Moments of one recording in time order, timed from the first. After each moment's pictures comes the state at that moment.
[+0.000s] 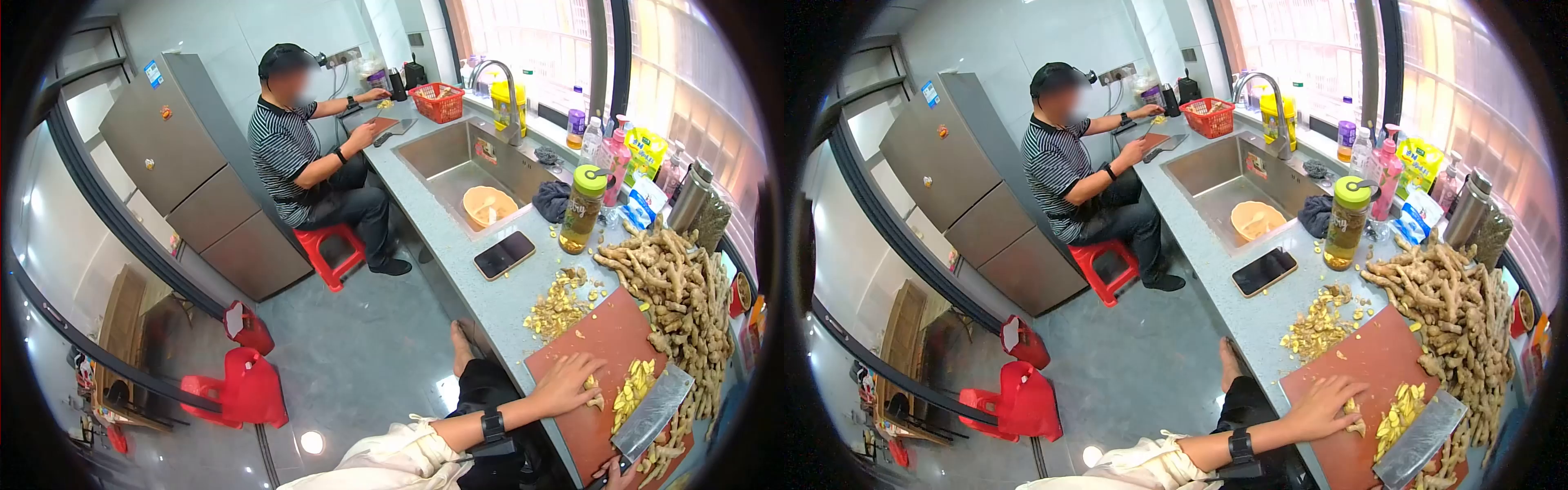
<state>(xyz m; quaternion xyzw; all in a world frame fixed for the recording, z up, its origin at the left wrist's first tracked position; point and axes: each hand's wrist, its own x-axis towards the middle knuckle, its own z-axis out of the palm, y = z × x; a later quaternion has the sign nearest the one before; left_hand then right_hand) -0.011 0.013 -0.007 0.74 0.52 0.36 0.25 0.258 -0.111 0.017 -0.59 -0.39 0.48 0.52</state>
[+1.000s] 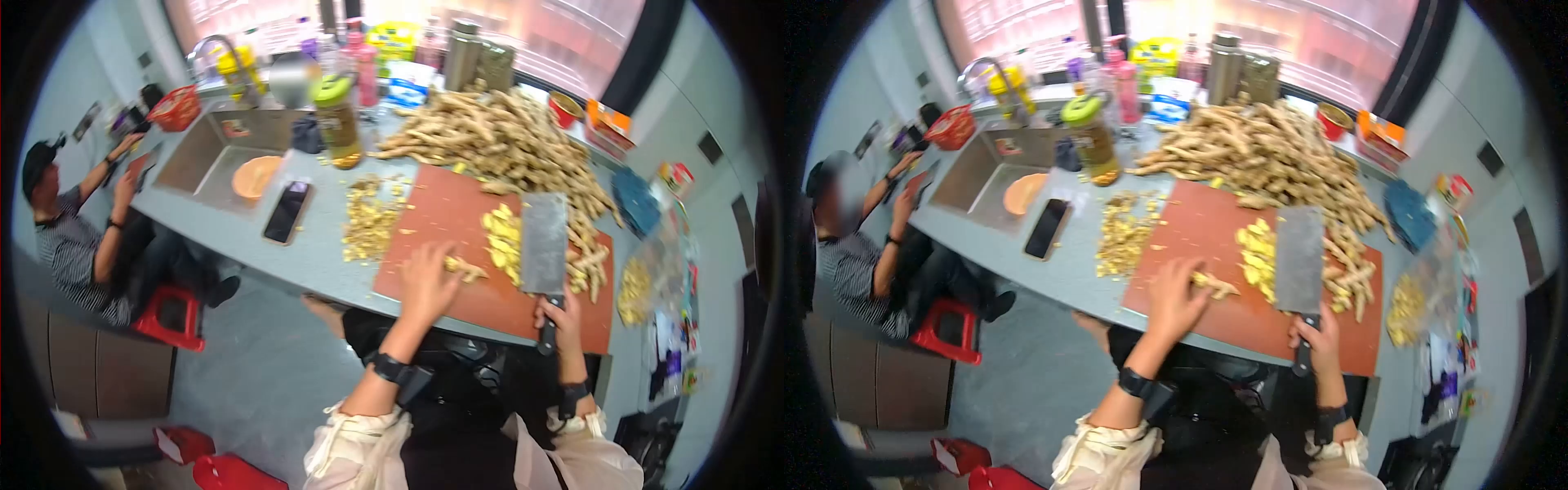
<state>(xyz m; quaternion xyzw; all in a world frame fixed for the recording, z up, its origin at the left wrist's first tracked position) -0.018 0.015 -0.006 0.75 0.48 0.41 0.20 0.241 -0.109 0.024 -0.54 -0.42 0.45 0.57</state>
